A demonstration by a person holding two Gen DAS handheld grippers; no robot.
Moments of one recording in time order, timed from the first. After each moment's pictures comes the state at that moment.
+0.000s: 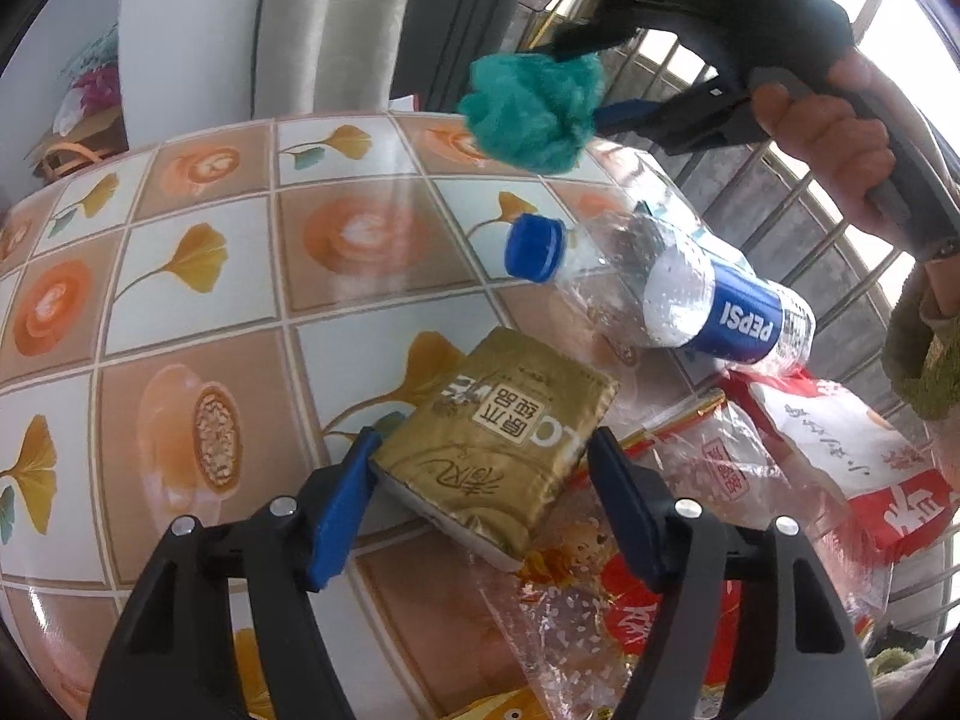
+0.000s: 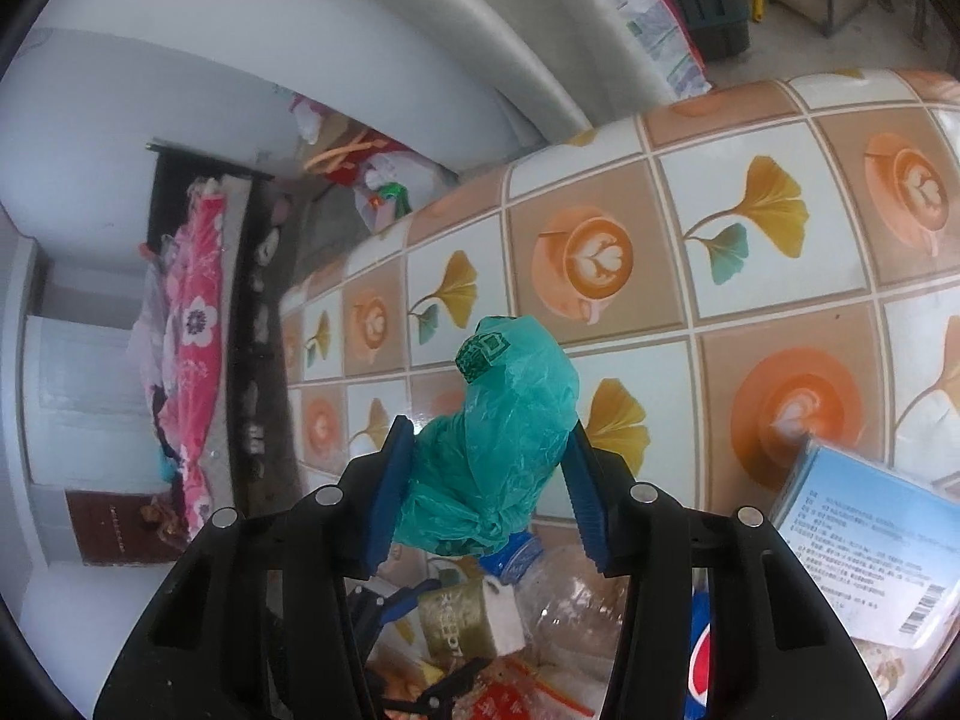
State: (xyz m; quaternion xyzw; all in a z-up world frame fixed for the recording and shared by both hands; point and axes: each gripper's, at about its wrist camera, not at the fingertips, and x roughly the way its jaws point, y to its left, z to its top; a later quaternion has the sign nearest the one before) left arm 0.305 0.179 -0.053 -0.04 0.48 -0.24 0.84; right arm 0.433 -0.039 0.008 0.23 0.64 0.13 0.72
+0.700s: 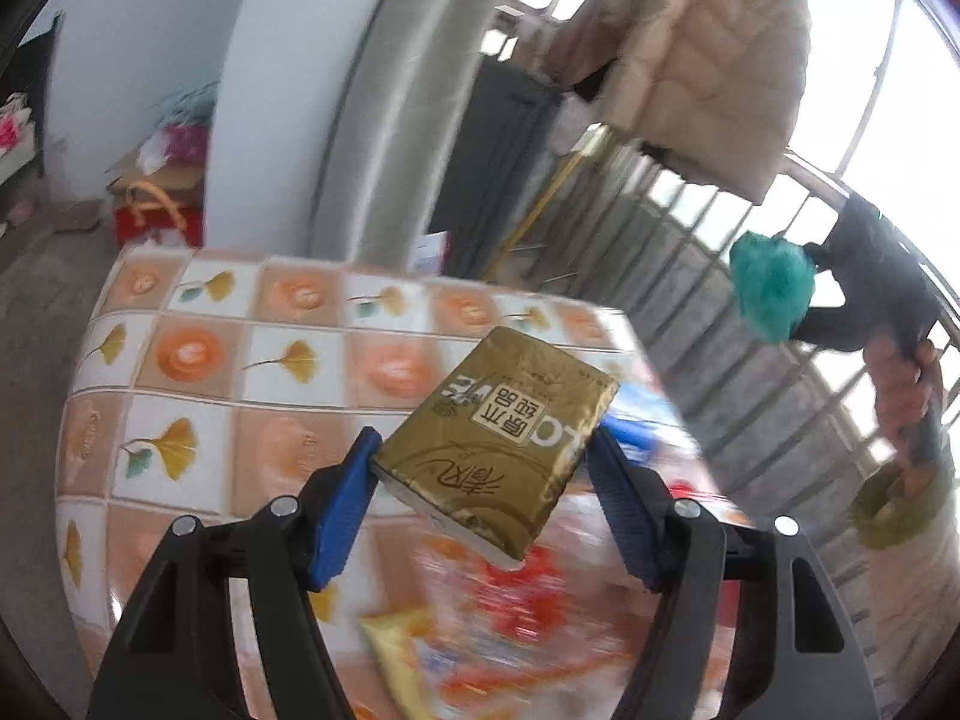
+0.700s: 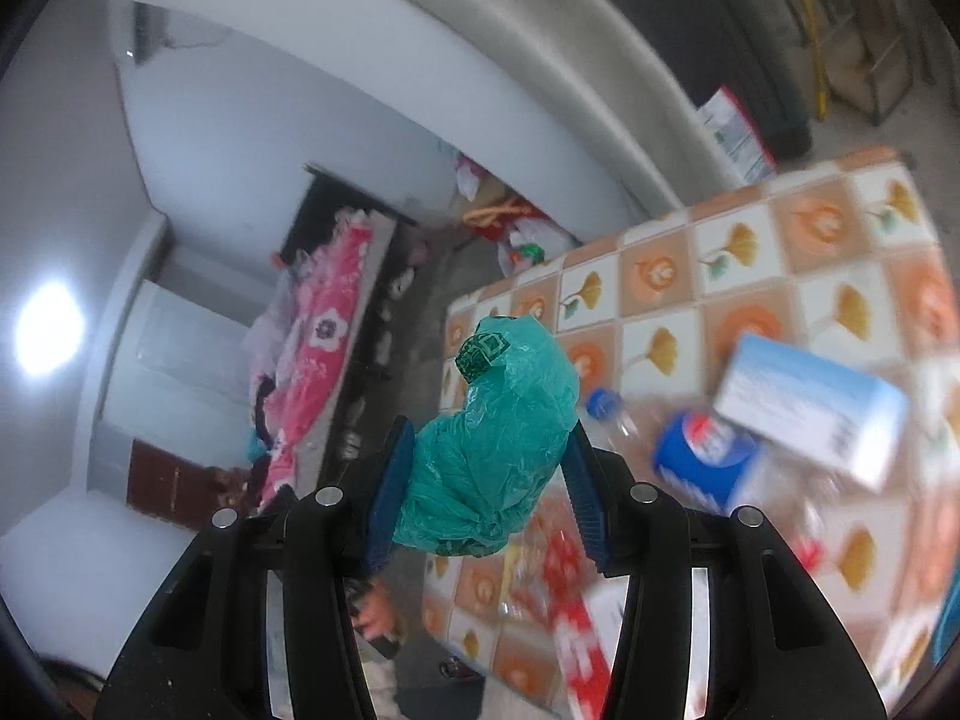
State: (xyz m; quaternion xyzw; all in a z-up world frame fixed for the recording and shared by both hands) left arm 0.203 0.204 0.083 -0.13 0.36 -0.21 0.90; right arm 0.275 -0.099 0.152 0.26 0.51 0.25 0.78
